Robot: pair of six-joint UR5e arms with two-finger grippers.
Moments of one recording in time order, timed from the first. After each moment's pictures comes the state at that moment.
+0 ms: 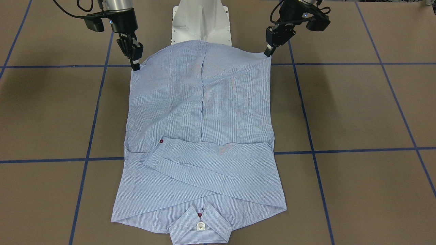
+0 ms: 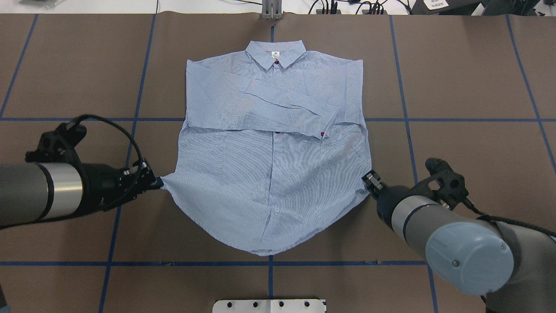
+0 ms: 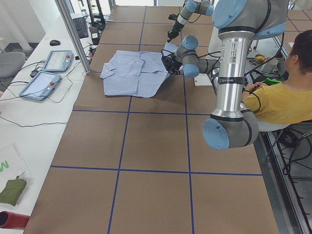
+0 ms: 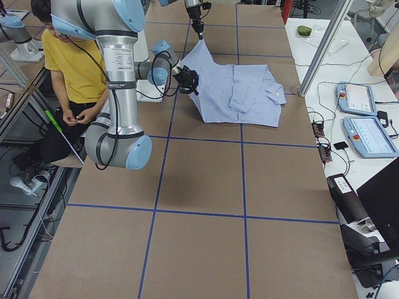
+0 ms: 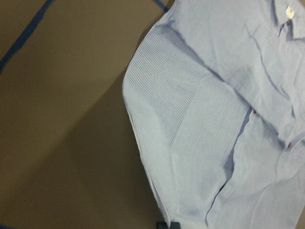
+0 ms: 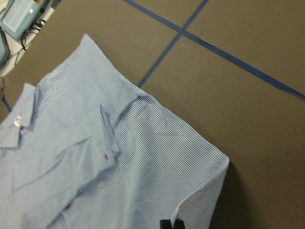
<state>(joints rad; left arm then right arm) -0.52 -1.67 -2.28 -1.96 -1.70 -1.89 0.27 -1.42 2.29 -1.51 1.21 2.25</state>
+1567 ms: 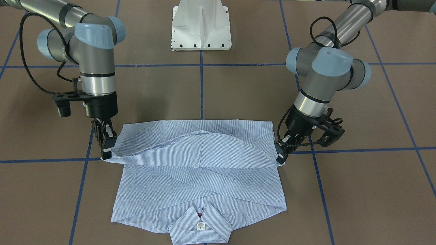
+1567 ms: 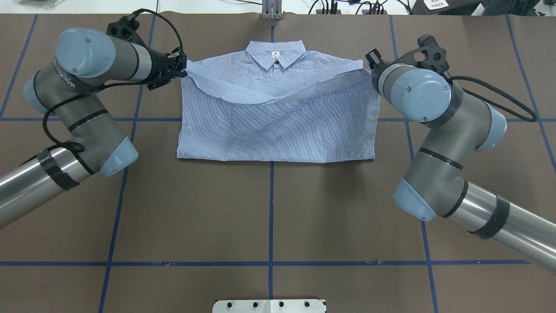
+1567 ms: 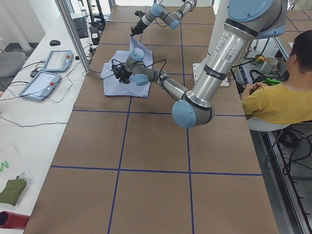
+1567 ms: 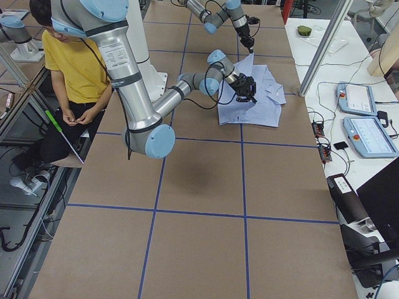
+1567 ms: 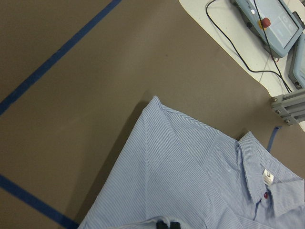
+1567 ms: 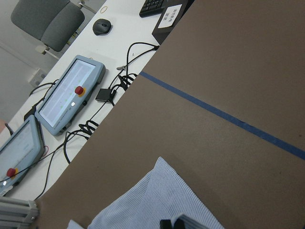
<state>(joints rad) -0.82 -2.15 -1.40 -2.29 -1.78 -1.70 0.71 -1.11 1.67 -1.21 1.35 2.02</state>
